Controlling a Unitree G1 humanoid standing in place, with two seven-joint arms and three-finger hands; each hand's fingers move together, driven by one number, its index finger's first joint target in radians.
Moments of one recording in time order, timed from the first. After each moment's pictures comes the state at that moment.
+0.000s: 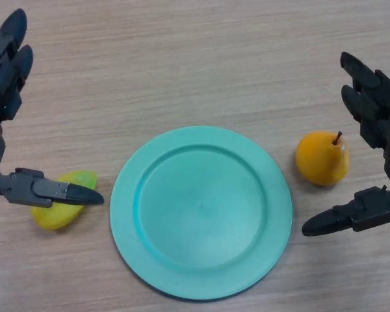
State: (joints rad) left arm -0.06 0.32 0.26 -0.44 -0.13 0.14 -0.21; right arm -0.06 -0.26 -0.06 -0.57 -0.05 0.39 0.27
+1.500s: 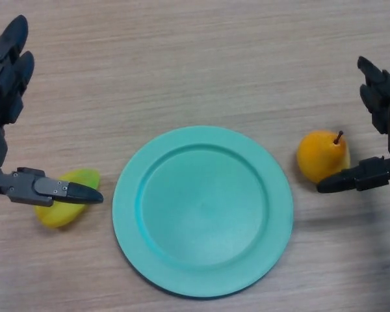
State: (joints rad) left arm -0.07 0.32 0.26 -0.38 -0.13 0.14 -0.21; right arm -0.42 -0.34 -0.09 0.53 -0.05 -0.23 0.17
